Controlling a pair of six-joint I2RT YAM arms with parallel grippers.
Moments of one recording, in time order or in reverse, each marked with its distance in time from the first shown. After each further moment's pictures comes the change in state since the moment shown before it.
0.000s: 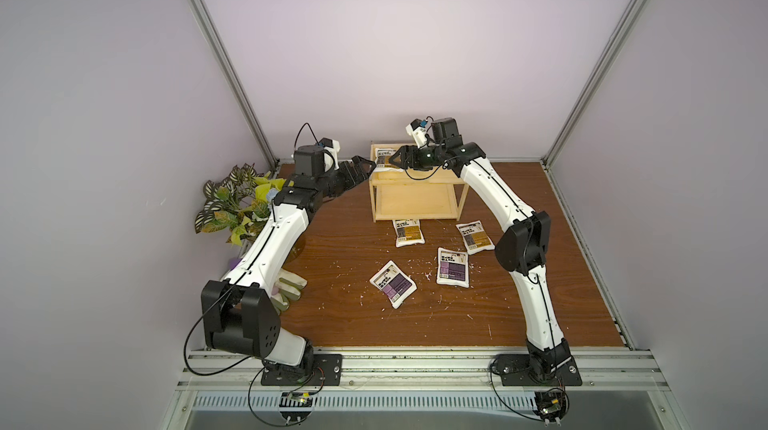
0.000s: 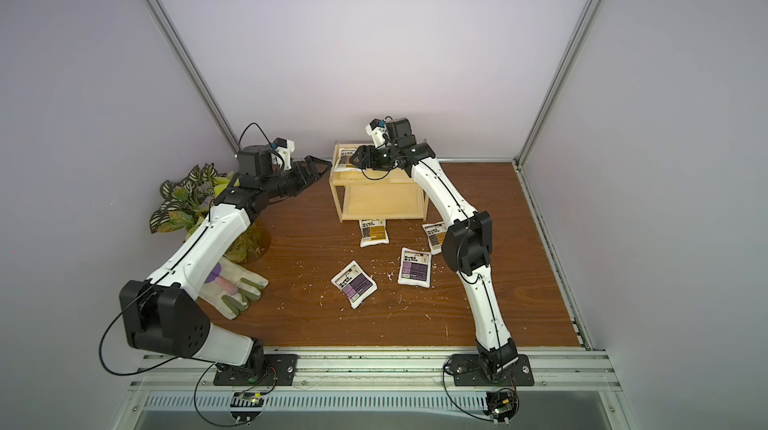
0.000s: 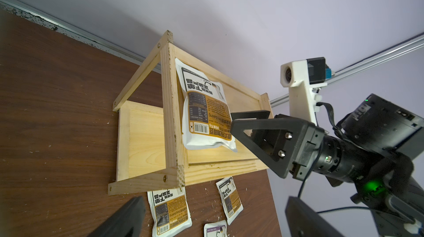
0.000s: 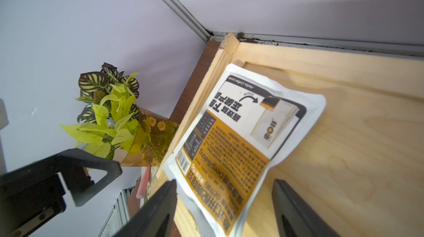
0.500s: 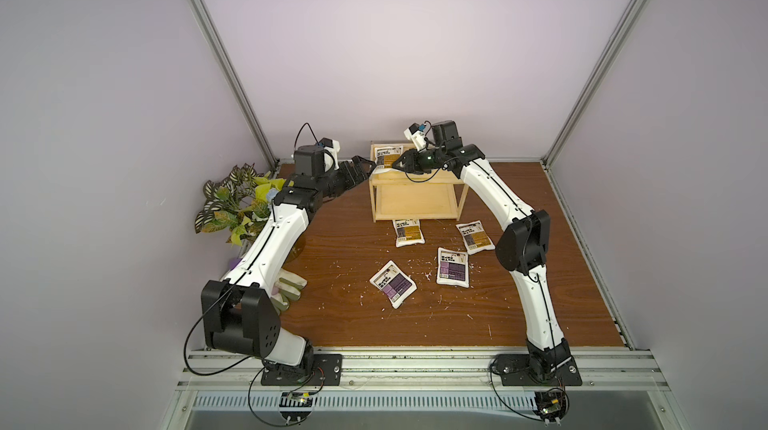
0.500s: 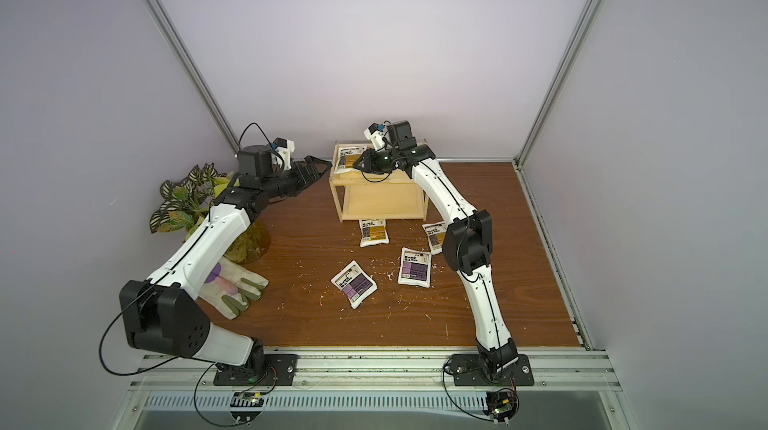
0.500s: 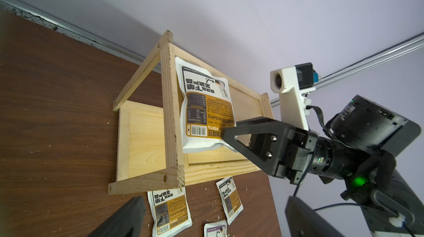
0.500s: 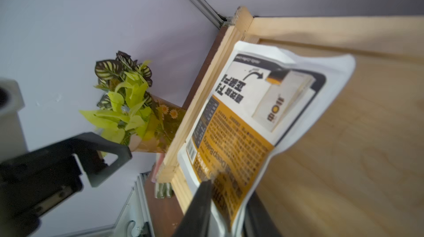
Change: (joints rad) left arm 0.000 0.000 0.000 -0.001 0.000 0.001; right arm -0.001 0.004 -0.033 0.014 -0.129 0.021
